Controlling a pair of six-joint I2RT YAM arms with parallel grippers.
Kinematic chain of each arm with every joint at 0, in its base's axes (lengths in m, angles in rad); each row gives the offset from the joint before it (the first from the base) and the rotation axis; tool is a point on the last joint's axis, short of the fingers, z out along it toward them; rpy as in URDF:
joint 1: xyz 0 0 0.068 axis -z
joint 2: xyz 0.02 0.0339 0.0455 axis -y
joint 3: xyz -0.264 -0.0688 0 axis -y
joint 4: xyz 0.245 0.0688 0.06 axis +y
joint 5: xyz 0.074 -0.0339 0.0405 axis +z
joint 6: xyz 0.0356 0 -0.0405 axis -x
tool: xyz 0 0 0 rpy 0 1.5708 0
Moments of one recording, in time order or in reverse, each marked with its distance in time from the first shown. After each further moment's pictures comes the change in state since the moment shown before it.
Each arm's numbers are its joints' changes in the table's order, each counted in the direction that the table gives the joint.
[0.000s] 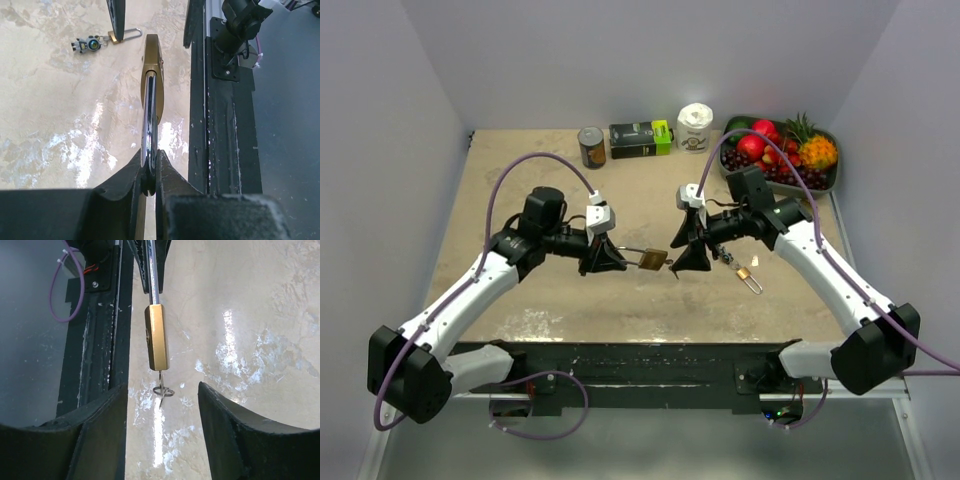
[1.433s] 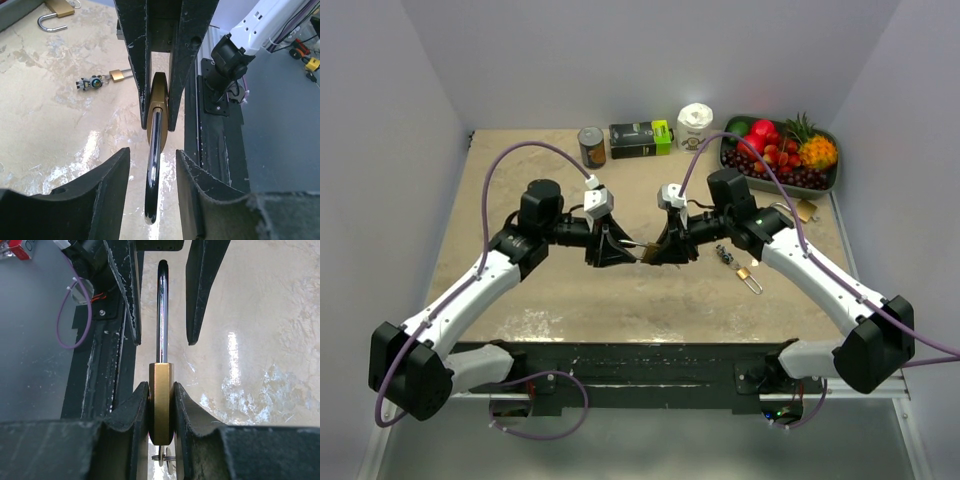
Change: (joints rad) left arm 0.006 -0.013 0.000 -0.271 -0.042 0.250; right arm -0.127 -0.006 -0.076 -0.338 -0.023 -0.268
